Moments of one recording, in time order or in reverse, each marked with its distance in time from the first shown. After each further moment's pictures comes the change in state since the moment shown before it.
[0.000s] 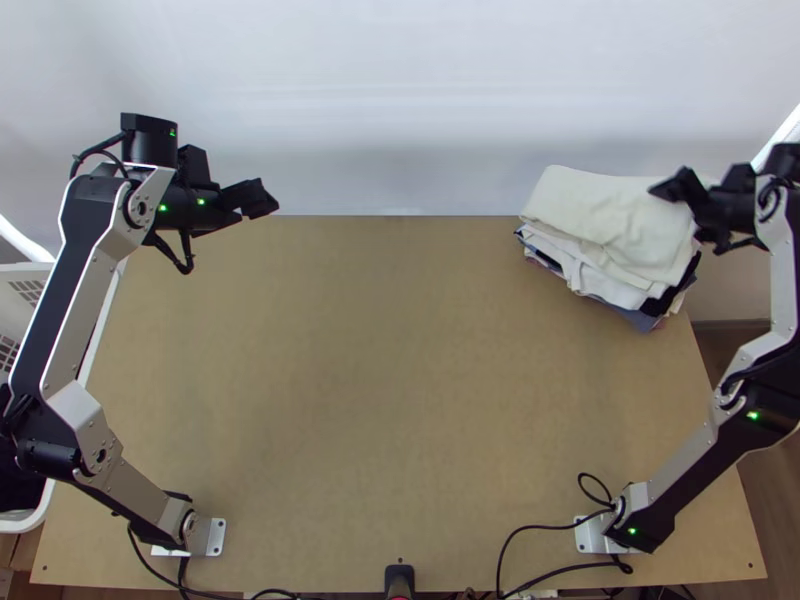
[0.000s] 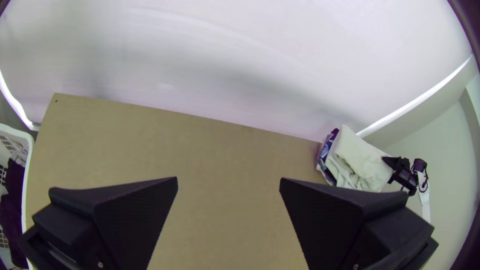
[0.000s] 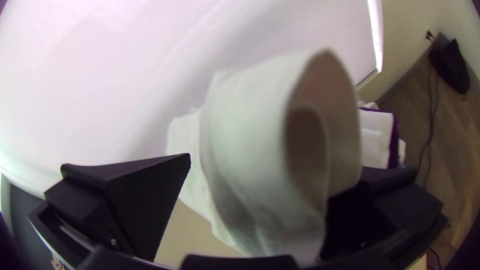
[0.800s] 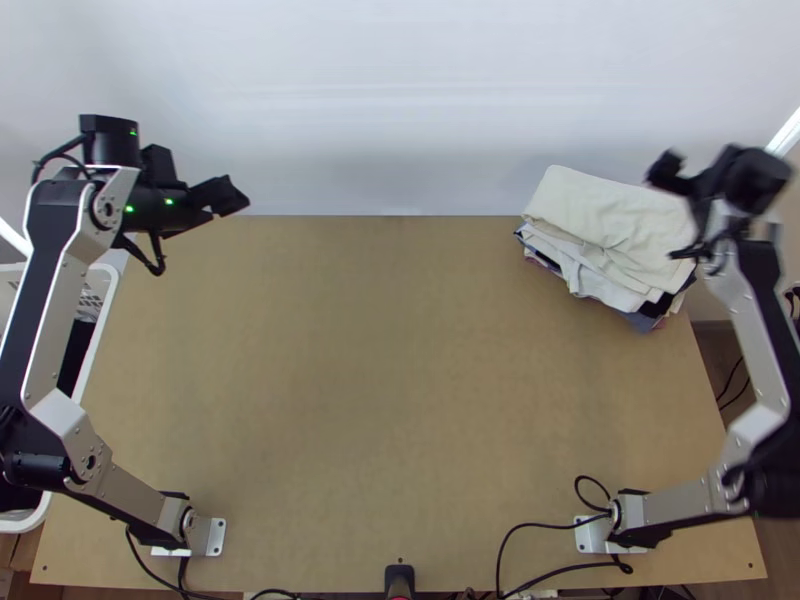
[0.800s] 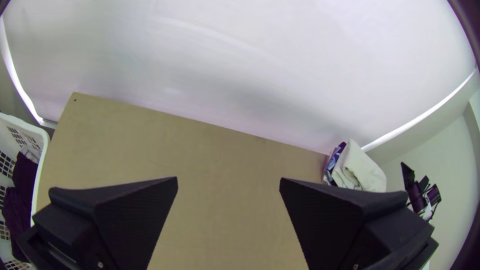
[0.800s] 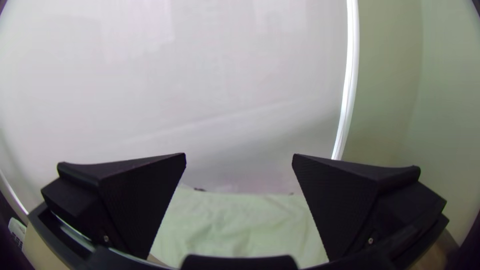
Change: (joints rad) left arm 0.106 -0.045 -0.021 -0.010 0.016 0.022; right arm 0.244 -0.362 -0.520 0.747 0.603 -0.216
